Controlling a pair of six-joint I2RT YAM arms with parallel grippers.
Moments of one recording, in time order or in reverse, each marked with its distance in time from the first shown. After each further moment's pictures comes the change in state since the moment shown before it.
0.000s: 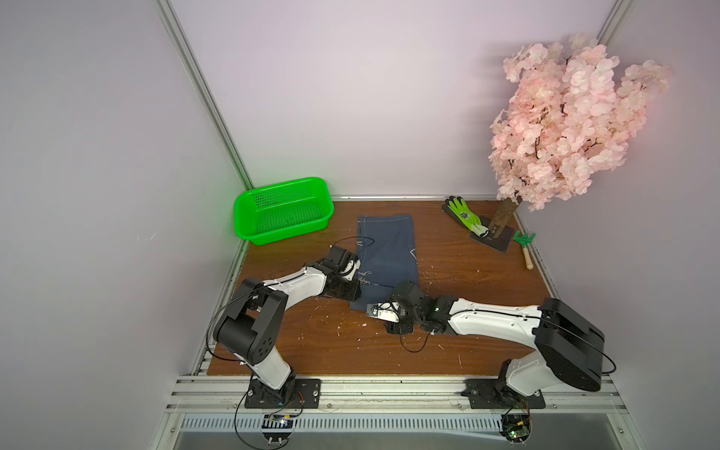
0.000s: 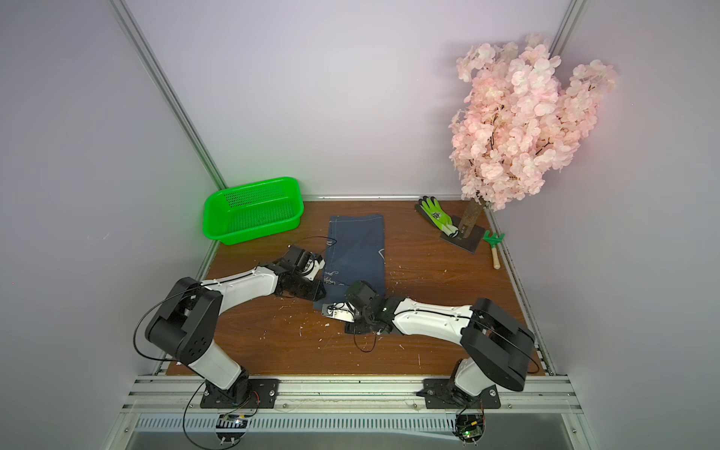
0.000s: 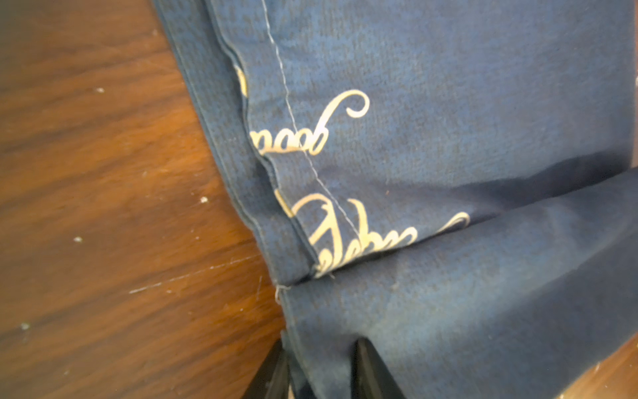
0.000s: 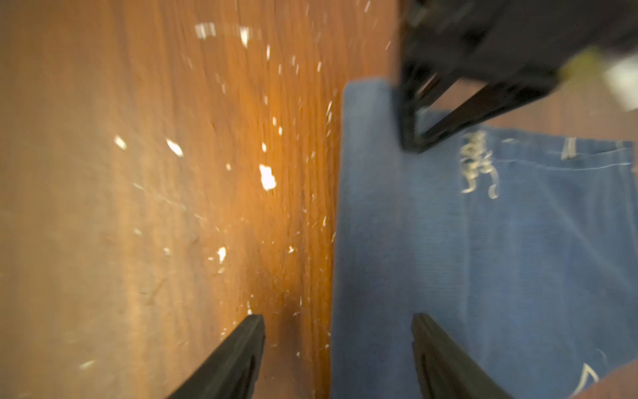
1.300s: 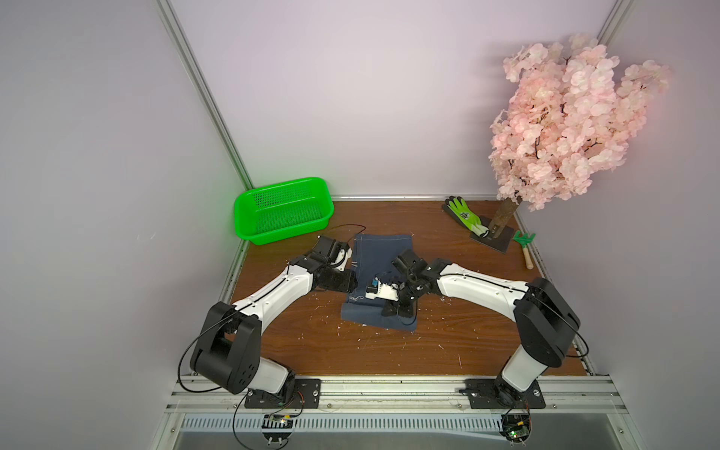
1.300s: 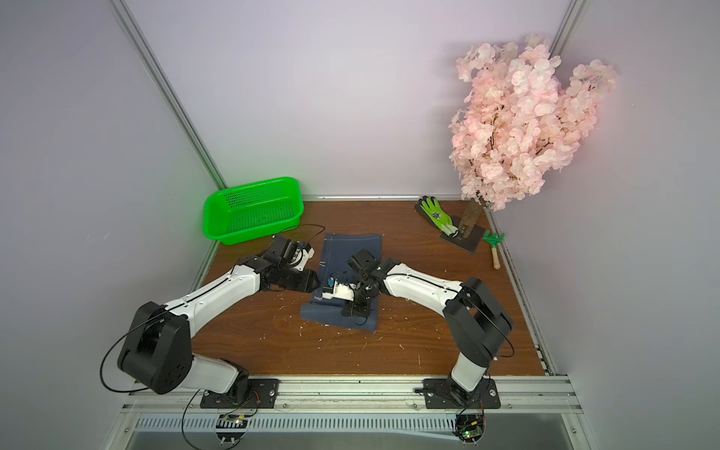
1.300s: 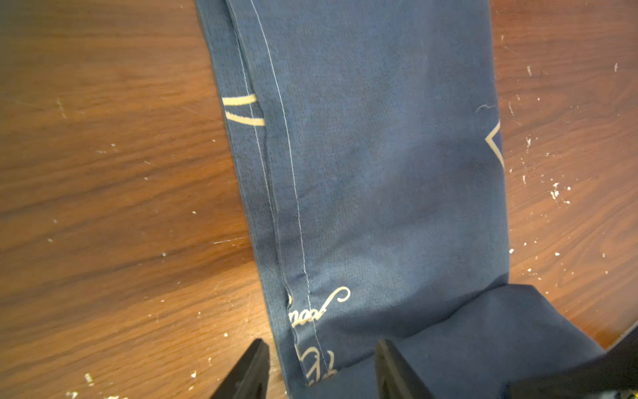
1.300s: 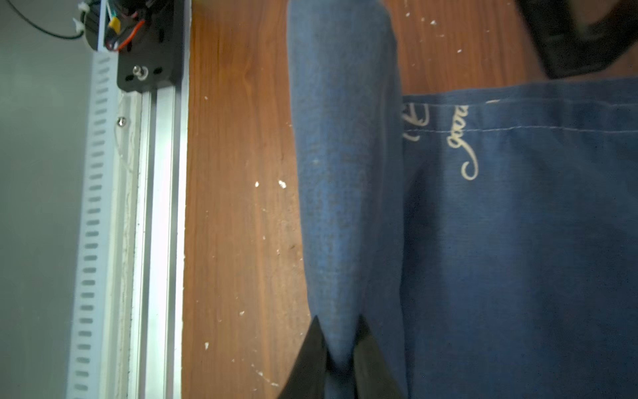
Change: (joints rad) left arm 0.042 -0.190 0.079 -0.191 -0.015 -0.033; right arm -0.222 0.179 0.386 -0.492 -0.572 0.054
